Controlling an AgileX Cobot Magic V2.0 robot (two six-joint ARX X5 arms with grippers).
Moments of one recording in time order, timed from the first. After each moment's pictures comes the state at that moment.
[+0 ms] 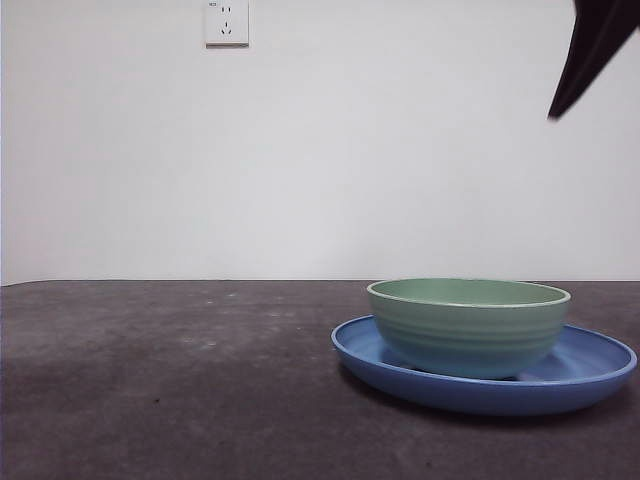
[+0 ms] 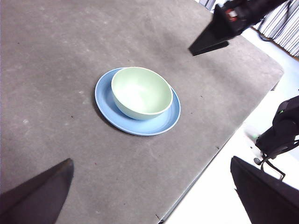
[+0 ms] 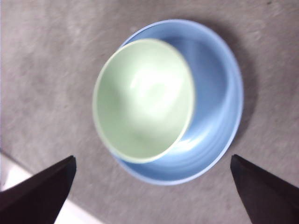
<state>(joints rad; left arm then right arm) -0.61 0.55 0.92 -0.86 0.34 -0.15 0.03 1.22 1.01 -0.93 -0.60 0.10</state>
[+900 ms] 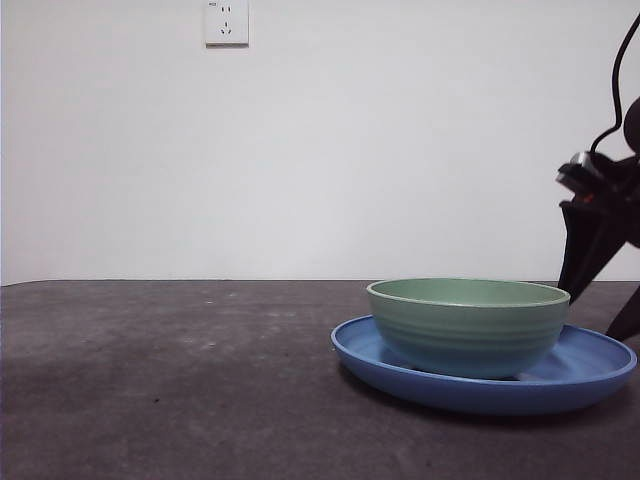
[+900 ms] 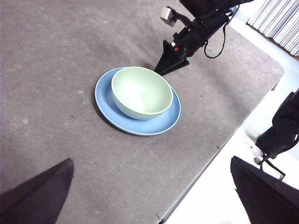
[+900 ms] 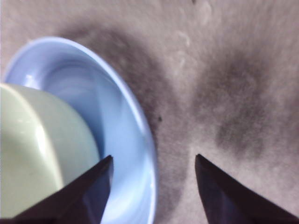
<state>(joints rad) -0.61 0.55 0.92 -0.86 0.34 -0.15 -0.02 1.69 1.01 -0.68 -0.60 0.03</state>
